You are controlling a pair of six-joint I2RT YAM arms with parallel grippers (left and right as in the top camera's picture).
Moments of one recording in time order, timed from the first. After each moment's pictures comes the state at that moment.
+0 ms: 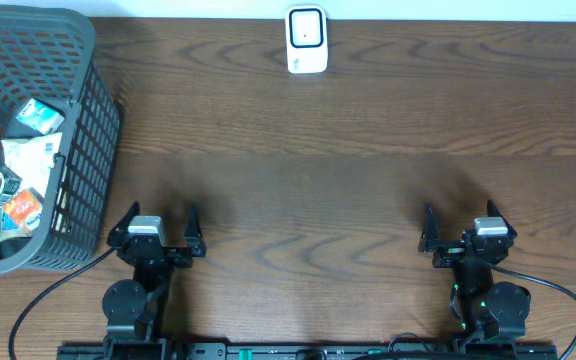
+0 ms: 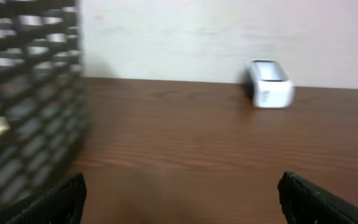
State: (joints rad) left arm -0.02 0.01 0.02 -0.10 0.08 -0.09; right arm 0.00 0.01 0.01 -0.07 -0.04 -0.03
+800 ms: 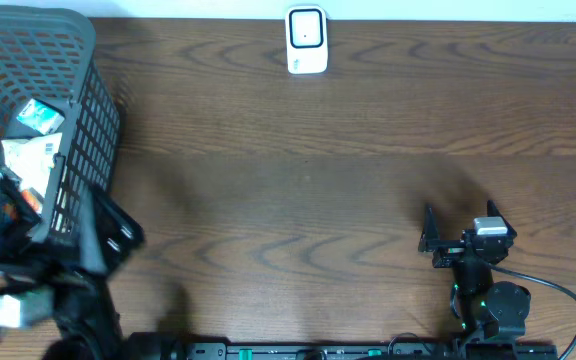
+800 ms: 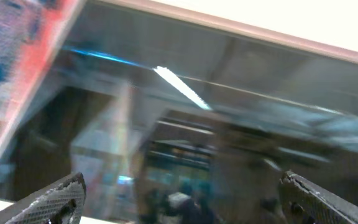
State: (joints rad) left arm -0.02 0.34 0.55 0.62 -0.08 -0.25; right arm 0.00 0.01 0.01 -0.07 -0.04 -0.03
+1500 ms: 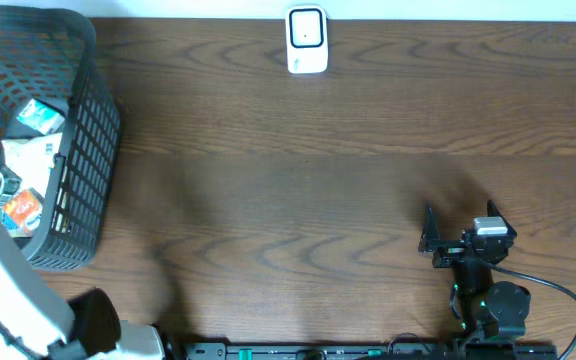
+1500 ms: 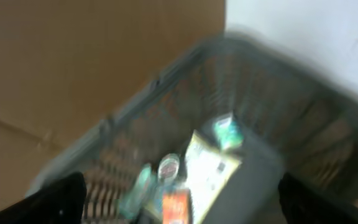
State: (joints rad) left arm 0.44 1.66 2.33 -1.38 -0.33 -0.08; right arm 0.00 0.02 0.01 -0.07 -0.04 -0.03
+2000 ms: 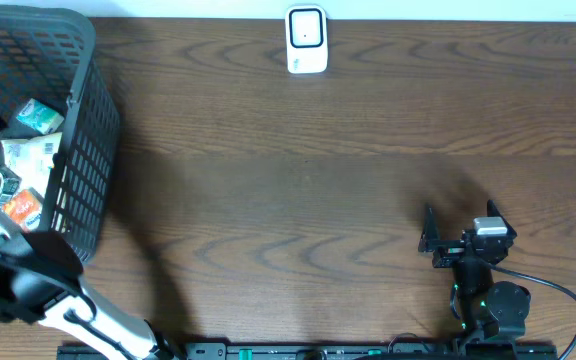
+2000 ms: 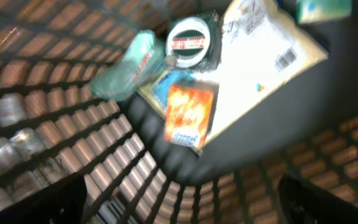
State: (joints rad) left arm 0.64 2.00 2.31 -1.70 -0.20 -0.26; right arm 0.00 0.02 0.01 -0.07 -0.04 -0.03
